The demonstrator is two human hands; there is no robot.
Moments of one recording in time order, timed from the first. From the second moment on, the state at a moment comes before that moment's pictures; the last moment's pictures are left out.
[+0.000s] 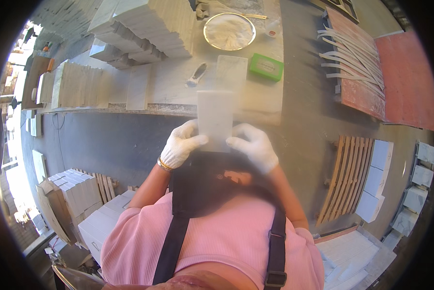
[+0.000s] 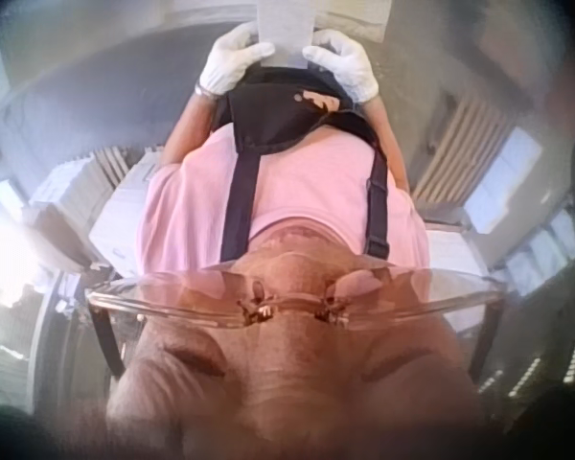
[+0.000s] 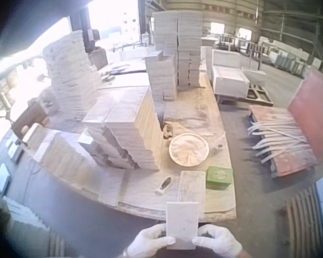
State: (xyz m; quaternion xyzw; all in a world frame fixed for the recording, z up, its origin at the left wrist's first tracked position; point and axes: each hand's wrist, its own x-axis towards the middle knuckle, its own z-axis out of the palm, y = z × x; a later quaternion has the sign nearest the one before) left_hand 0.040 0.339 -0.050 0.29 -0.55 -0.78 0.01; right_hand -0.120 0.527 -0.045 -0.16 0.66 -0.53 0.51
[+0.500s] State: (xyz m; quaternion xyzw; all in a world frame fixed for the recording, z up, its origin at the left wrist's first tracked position) left_hand 0.108 0.154 -0.066 0.45 -0.68 -0.54 0.19; right_hand -0.138 0.545 -0.058 -0.08 0.69 -0.59 0.41
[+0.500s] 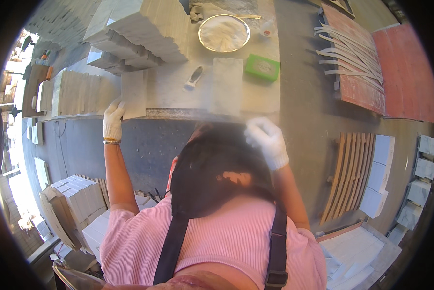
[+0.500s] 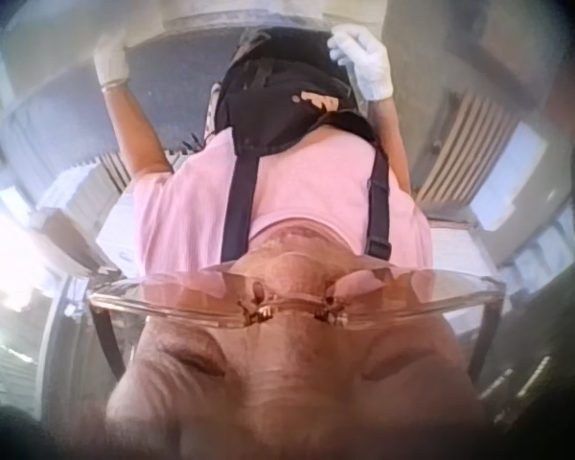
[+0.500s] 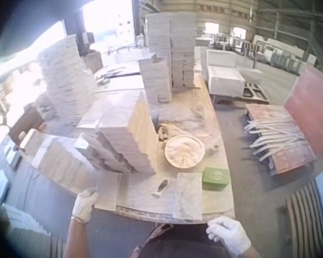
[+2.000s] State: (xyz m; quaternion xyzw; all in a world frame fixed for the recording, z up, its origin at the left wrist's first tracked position) left_hand 0.068 0.273 -0.025 0.37 -0.50 -0.72 0.30; right_hand -0.128 0.533 -0.069 -0.19 0.65 -0.62 0.39
